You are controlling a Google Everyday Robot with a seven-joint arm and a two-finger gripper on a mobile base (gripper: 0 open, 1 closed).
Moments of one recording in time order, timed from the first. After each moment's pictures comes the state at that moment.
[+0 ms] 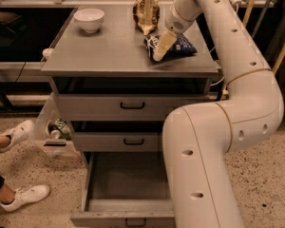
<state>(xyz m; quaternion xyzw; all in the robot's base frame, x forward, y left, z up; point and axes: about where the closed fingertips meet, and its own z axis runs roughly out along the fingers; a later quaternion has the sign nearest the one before) 0.822 -0.080 0.870 -0.61 0.73 0.04 0.30</state>
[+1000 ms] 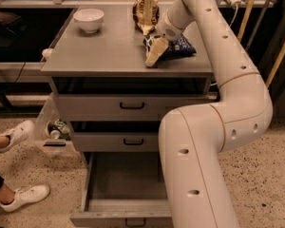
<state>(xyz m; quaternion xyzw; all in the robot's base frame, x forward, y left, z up) 0.827 -0.050 0.842 -0.62 0.72 0.08 0.30</state>
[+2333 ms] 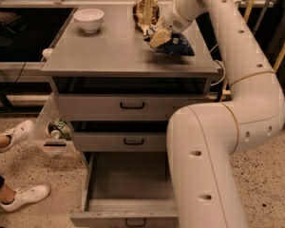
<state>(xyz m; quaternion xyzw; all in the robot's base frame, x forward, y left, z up) 0.809 -0.054 0.881 -0.63 0.69 0.10 0.33</state>
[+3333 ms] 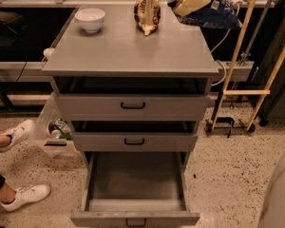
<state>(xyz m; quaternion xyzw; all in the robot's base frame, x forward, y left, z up) 0.664 -0.104 1.047 -0.65 0.66 0.04 0.37</state>
